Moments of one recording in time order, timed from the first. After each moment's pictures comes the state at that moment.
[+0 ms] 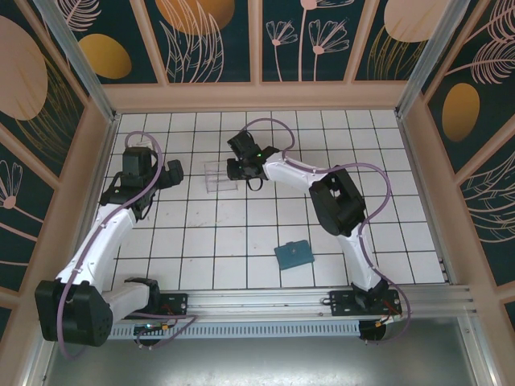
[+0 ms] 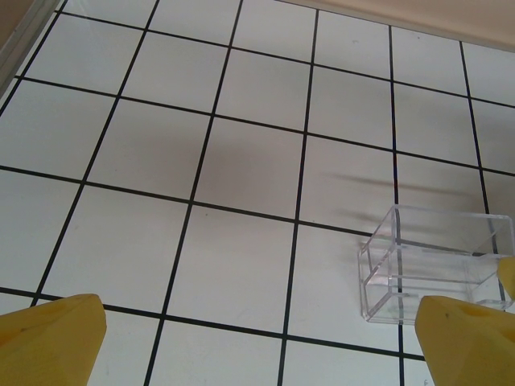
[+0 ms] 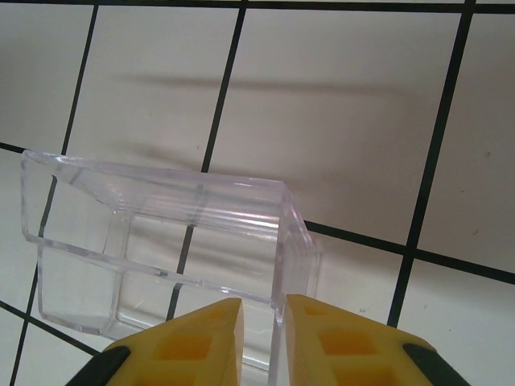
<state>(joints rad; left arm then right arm) -0.12 1.13 0.88 -0.43 -0.11 -0.31 0.77 2.21 1.74 -0.45 -0.02 0.55</state>
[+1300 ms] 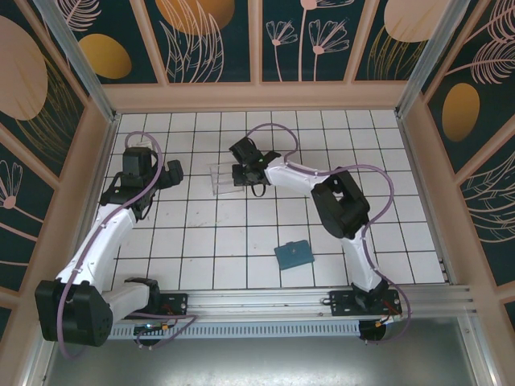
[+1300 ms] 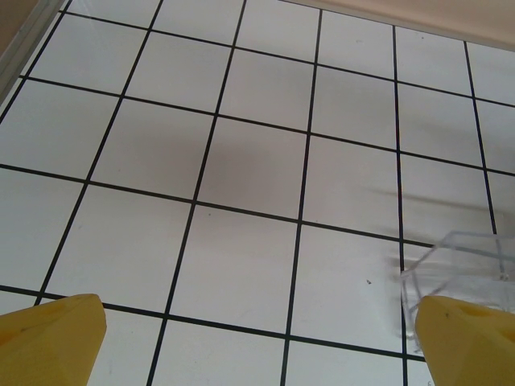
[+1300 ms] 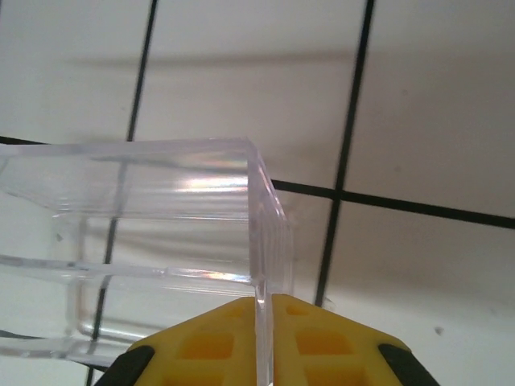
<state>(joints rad) -0.12 1.13 0.87 -0.43 -0.12 -0.31 0.77 2.10 1.57 -0.47 0.09 0.57</state>
